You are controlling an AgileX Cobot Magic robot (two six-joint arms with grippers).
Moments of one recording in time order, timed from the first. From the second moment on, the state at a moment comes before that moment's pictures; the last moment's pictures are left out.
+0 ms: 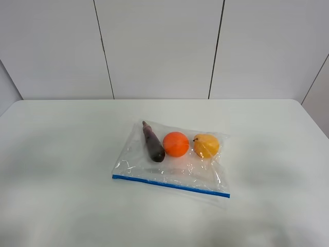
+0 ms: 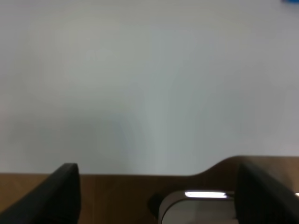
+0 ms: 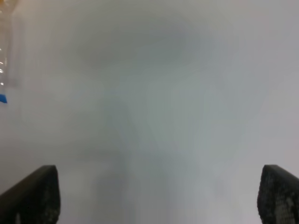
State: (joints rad) left arm 0.08 0.61 -0.60 -0.05 1.14 0.06; right arm -0.02 0.46 -0.50 -0.06 1.03 0.09
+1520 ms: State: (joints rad) left arm 0.08 0.00 -0.57 -0.07 1.17 0.05; right arm -0.02 -0.01 -0.49 -0.10 1.03 0.12
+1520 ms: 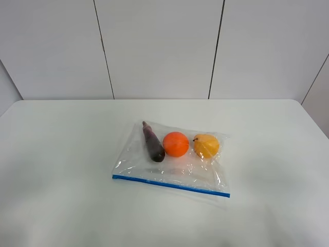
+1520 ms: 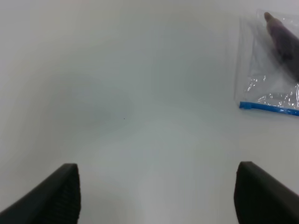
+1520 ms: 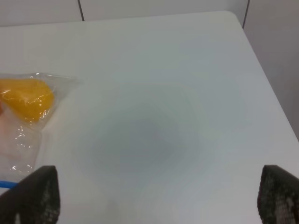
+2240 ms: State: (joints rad) left arm 0.08 0.00 -0.57 -0.07 1.17 0.05; right arm -0.02 -0.01 -0.49 -0.10 1.03 0.12
